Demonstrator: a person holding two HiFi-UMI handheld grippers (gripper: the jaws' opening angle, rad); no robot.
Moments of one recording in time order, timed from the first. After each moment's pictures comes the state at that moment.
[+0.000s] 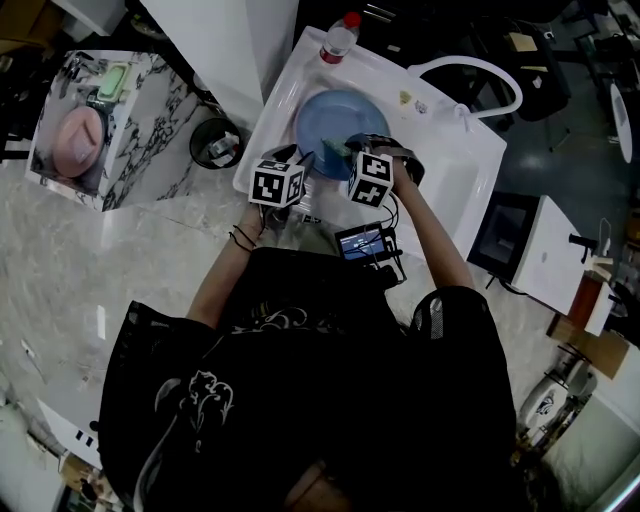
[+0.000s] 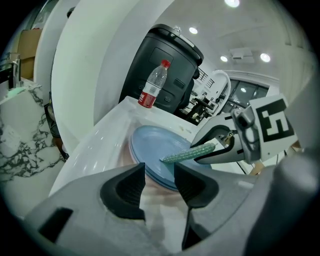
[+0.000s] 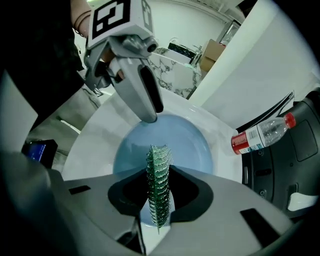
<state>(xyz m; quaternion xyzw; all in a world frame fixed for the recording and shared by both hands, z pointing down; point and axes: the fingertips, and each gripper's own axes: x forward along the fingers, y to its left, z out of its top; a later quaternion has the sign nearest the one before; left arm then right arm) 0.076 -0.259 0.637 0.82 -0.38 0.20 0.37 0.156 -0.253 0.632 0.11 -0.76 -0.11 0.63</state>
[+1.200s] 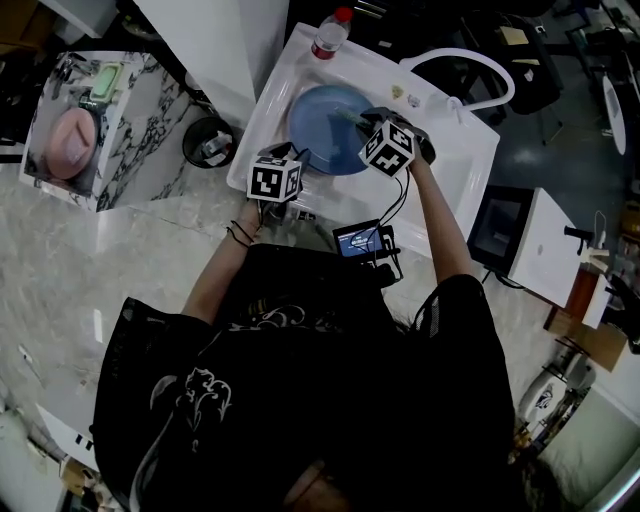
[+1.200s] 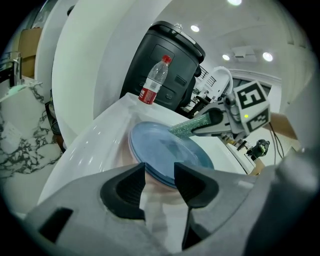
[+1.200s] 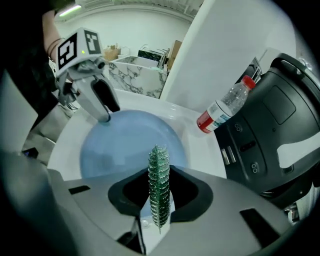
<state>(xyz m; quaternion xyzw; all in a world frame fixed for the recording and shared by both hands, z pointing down) 0.083 -0.254 0.645 0.82 -0.38 0.21 0.37 0.201 -0.312 0.607 0.23 -0.78 -0.05 0.58</state>
